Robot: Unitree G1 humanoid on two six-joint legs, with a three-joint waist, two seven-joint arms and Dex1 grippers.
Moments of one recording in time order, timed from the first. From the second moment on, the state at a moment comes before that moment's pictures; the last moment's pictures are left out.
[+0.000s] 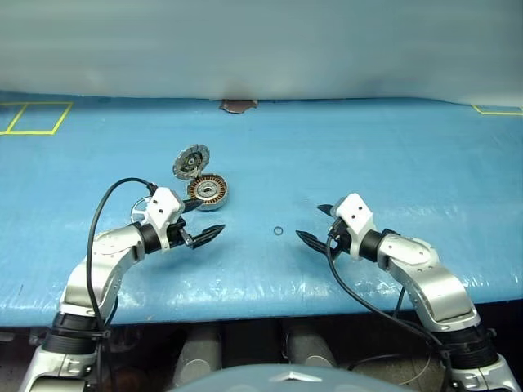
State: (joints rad) left arm -0.11 0.57 -0.02 -0.17 -0.34 0.38 -0.83; right arm -0.06 -0.56 0.08 -0.33 0.23 0.51 0.66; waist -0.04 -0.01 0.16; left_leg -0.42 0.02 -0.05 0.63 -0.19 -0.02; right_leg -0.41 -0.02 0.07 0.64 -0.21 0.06
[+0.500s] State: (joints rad) left arm -0.11 0.55 -0.02 -0.17 -0.33 0.39 -0.81; right arm -0.09 -0.56 0.08 -0.32 0.22 0.50 0.66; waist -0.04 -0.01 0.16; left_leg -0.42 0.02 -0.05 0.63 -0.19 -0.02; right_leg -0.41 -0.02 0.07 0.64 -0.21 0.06
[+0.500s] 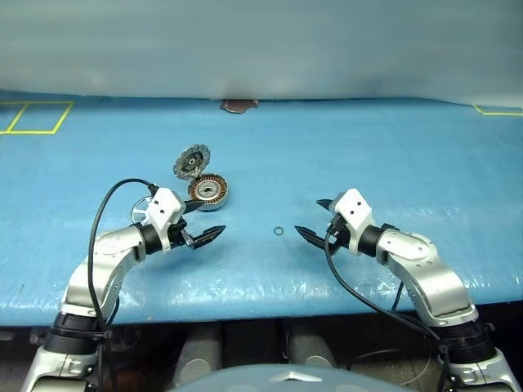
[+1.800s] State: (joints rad) left arm -0.18 0.73 -0.03 -0.25 -0.28 0.43 -0.83; right arm -0.10 -0.54 0.17 -0.34 0.13 0.49 0.62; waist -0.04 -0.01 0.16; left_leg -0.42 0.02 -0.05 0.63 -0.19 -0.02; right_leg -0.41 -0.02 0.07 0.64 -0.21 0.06
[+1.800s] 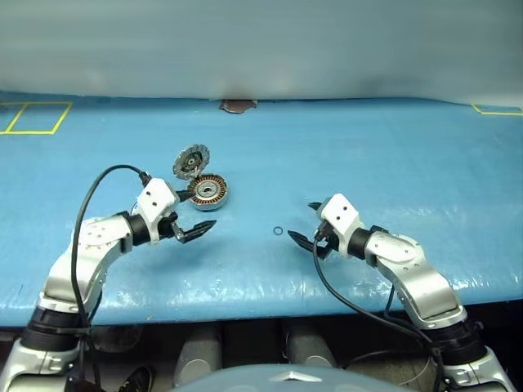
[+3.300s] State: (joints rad) left arm -0.88 0.67 -0.41 0.60 0.12 0.18 -1.31; right arm -0.05 -0.36 0.34 -0.40 0.01 0.40 0.50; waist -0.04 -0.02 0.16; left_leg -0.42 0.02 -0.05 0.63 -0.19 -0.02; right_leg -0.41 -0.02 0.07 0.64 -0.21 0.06
